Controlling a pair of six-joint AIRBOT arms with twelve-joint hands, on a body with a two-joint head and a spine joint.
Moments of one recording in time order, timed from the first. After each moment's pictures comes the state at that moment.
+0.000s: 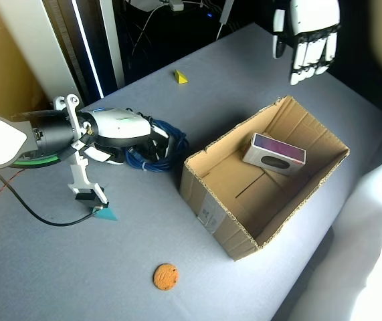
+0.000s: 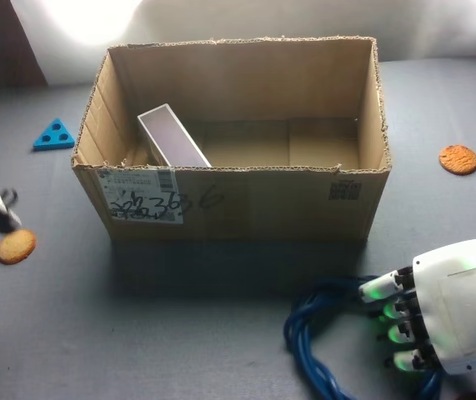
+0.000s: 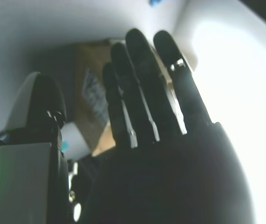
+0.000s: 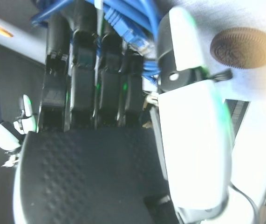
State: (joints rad) left arm 0.30 -0.42 0.72 -1.22 -0.01 2.33; right arm -0.51 -0.98 1.10 -1.26 0.79 -0.66
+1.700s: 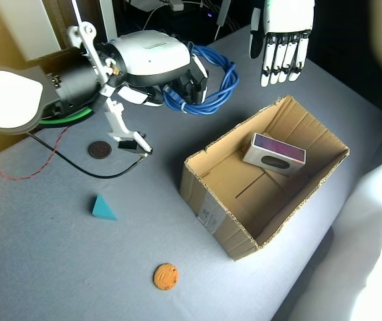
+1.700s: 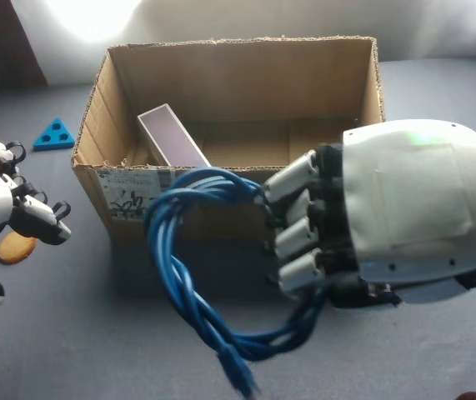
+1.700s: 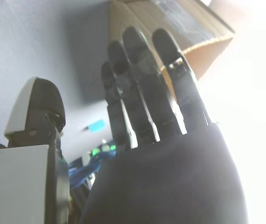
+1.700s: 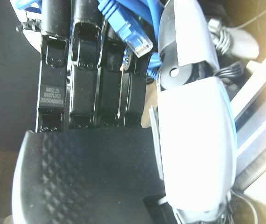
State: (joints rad) left arm 0.24 -0.44 0.68 -1.71 0.07 2.93; right arm -0.21 -0.99 1.02 -1.07 0.92 -0.51
